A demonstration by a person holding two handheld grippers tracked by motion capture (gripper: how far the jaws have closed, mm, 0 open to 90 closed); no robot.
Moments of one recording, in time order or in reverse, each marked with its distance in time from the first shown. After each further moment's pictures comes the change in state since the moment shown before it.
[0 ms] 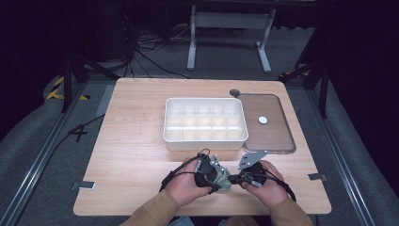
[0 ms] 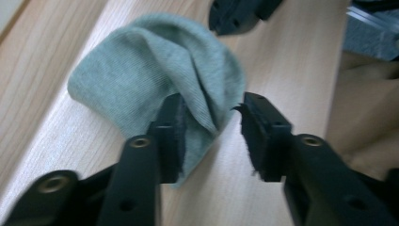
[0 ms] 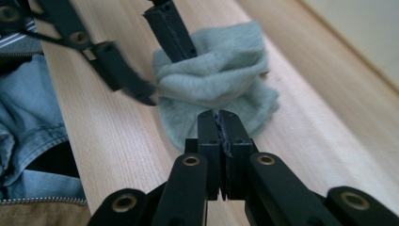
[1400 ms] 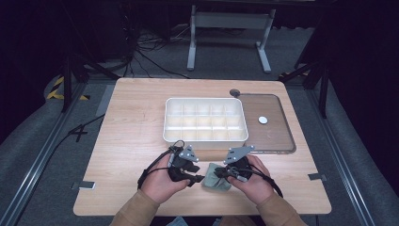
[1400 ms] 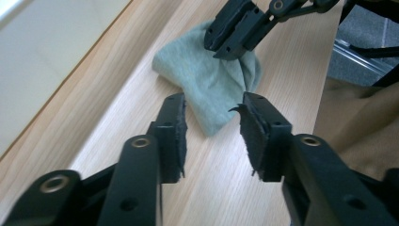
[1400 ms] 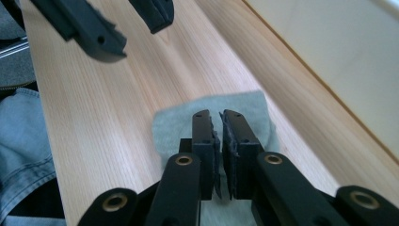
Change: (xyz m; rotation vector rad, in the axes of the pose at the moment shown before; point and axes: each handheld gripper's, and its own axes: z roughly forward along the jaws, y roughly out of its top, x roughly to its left) left arm 0.018 -0.030 -0.051 -0.146 0.045 -0.077; right arm 0.008 0.032 0.021 -0.051 -0.015 -0.033
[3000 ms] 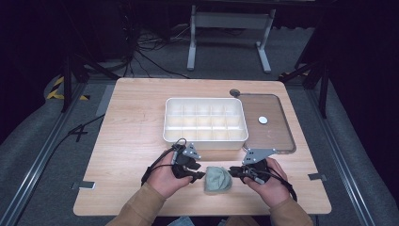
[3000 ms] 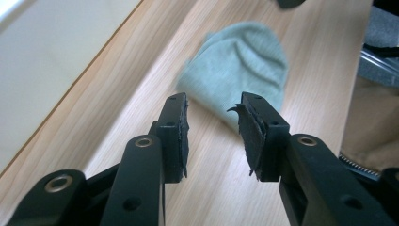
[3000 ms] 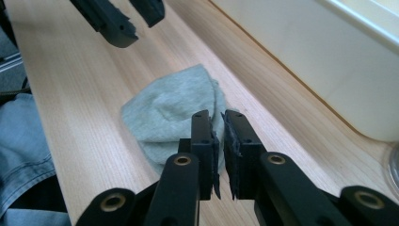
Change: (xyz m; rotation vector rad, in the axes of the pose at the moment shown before) left arm 0.013 -0.004 0.012 0.037 0.041 -0.018; right arm -0.010 -0.026 -0.034 -0.059 -0.069 0.059
